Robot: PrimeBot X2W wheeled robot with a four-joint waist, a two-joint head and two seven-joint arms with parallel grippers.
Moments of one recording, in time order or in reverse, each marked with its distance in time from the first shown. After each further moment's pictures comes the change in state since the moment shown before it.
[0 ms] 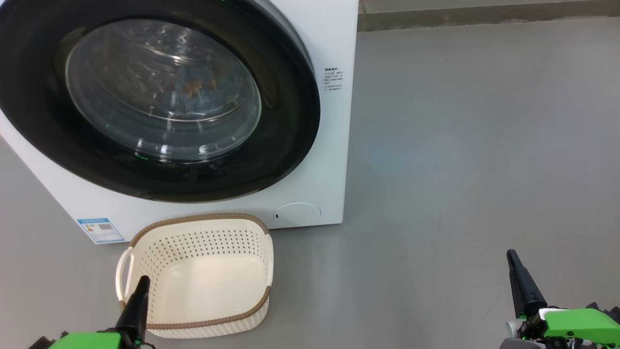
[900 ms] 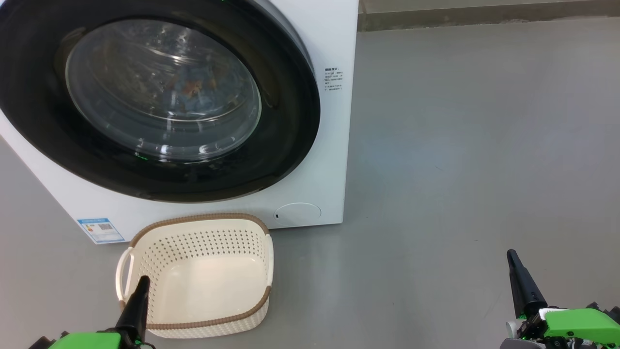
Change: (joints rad) left arm 0.000 0.000 0.000 0.000 0.000 0.000 0.000; right arm 0.000 0.000 -0.001 0.000 0.000 0.000 0.000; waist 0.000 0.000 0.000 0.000
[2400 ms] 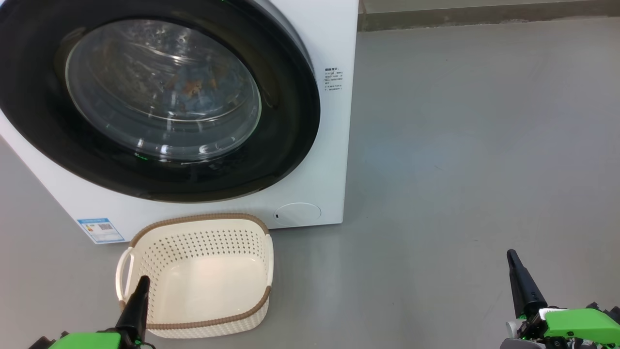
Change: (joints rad) left arm 0.000 0.000 0.000 0.000 0.000 0.000 0.000; right arm 0.000 0.000 0.000 0.000 0.000 0.000 0.000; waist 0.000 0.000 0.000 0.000
